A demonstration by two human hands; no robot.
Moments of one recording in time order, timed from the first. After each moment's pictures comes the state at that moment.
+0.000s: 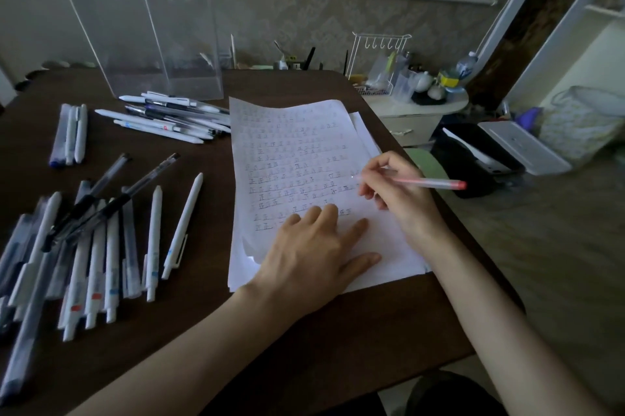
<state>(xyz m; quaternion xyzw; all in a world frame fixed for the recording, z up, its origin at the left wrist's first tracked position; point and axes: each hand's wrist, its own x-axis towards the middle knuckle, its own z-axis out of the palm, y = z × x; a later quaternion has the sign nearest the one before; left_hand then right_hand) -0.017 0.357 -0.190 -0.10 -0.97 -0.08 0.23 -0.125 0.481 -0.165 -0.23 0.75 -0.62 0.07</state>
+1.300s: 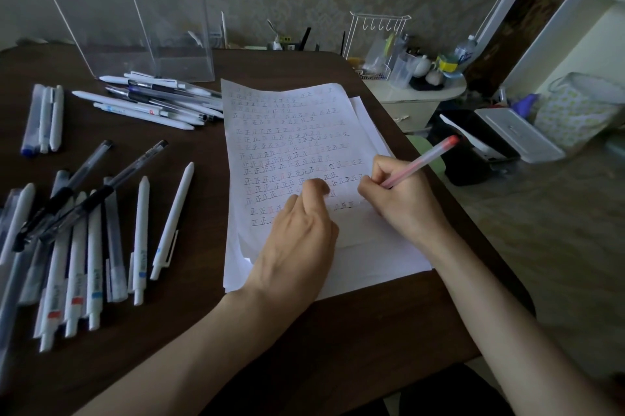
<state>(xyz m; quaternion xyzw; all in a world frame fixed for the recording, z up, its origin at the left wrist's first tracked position) -0.011 0.354 -0.184 0.01 -0.92 -0.34 0.19 -0.123 0.480 -0.174 -0.27 0.84 -0.47 -0.01</state>
